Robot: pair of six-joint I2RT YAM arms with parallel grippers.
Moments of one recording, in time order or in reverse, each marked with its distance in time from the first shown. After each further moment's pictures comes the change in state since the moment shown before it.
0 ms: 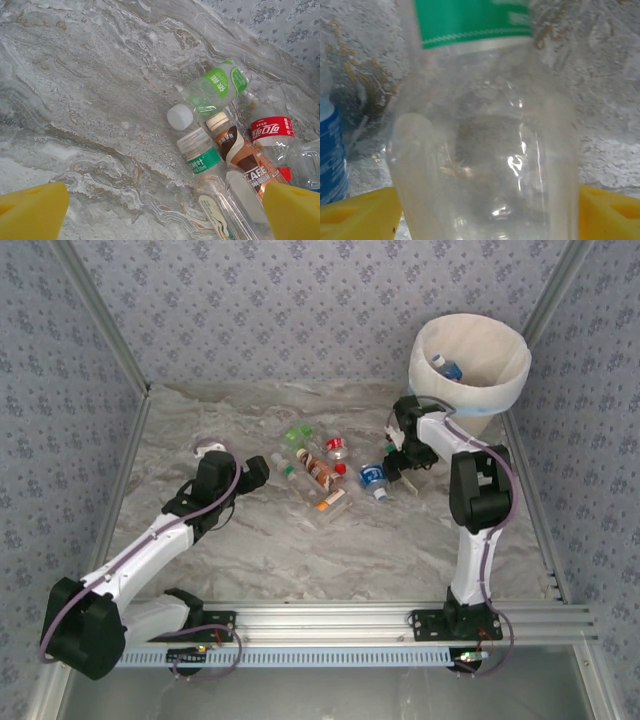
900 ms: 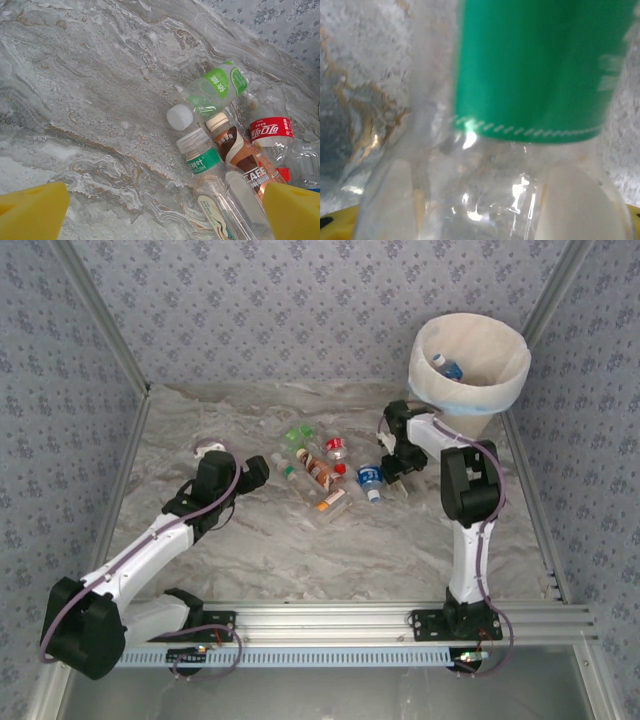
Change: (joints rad) left arm 0.000 0.001 0.000 0.001 0.000 -0.008; right arm 0.033 0.050 0.008 0.011 0.027 -0.027
